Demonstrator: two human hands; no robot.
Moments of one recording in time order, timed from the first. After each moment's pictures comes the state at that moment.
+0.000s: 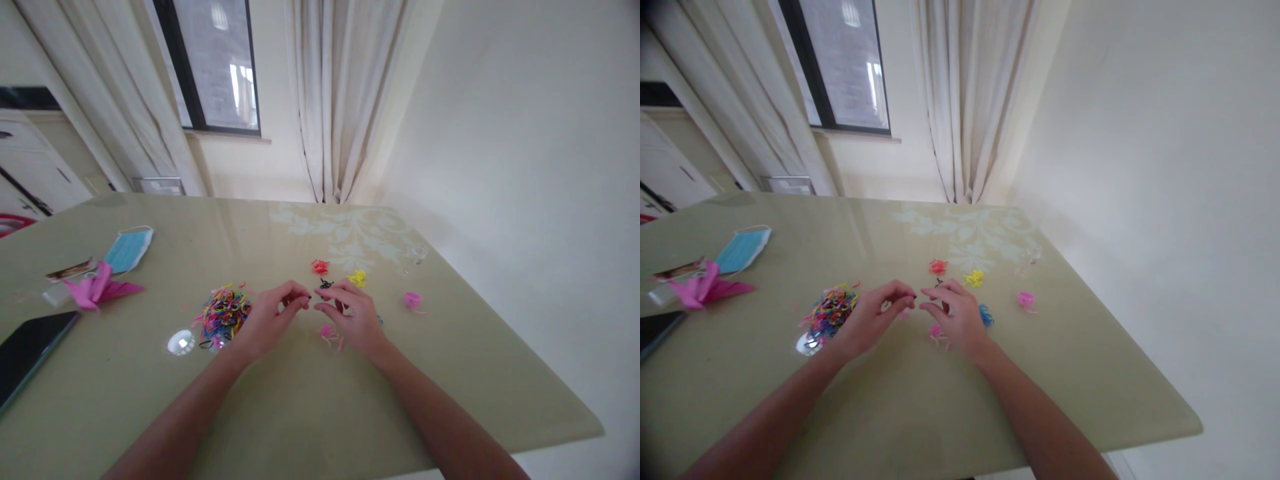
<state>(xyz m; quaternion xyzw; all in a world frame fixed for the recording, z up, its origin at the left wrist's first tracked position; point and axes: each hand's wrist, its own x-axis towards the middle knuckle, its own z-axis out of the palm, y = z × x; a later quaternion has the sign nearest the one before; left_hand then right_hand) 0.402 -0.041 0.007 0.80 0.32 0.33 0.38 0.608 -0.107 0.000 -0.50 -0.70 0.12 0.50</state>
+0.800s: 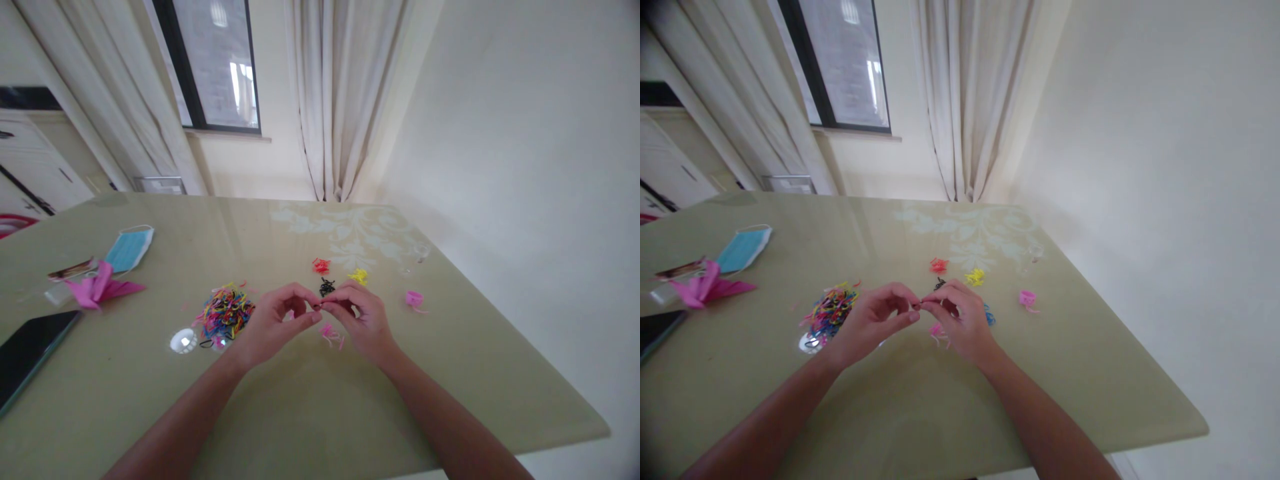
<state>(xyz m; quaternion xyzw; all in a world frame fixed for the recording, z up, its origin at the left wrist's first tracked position) 0.405 -0.059 0.020 0.70 0.25 0.37 0.55 0.602 -0.122 0.020 -0.48 -0.66 0.18 0.55</state>
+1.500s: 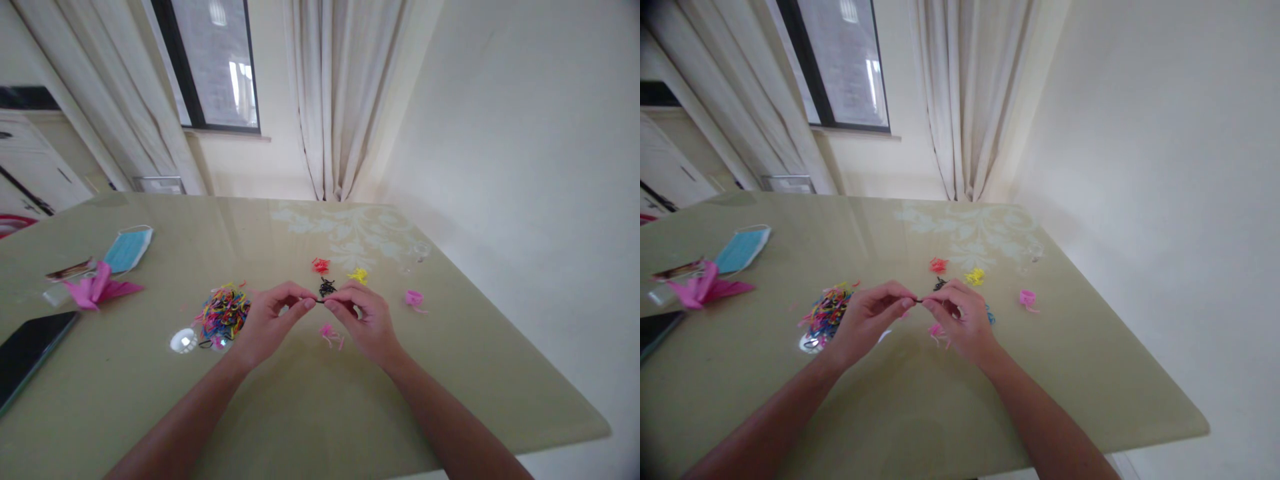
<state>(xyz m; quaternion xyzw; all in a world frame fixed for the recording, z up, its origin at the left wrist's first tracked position) 0.405 -0.059 0.023 0.70 0.29 0.41 0.51 0.602 -0.125 0.023 -0.47 -0.67 0.16 0.55</state>
